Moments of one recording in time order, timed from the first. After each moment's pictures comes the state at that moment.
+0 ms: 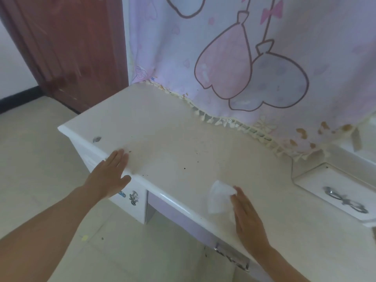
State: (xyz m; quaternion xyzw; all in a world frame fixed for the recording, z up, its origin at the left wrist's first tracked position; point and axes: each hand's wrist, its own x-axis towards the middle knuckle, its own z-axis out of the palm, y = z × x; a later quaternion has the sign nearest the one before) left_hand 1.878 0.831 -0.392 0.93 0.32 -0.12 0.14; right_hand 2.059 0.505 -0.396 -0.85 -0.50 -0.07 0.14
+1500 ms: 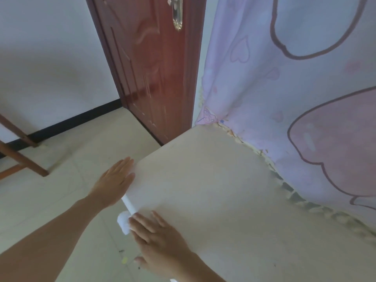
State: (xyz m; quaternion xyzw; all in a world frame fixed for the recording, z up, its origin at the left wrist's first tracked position) left_hand 1.877 1.020 -0.389 0.85 0.49 -0.02 0.20; right_hand 1.988 0.854 -0.428 -0.55 -0.84 0.01 0.00
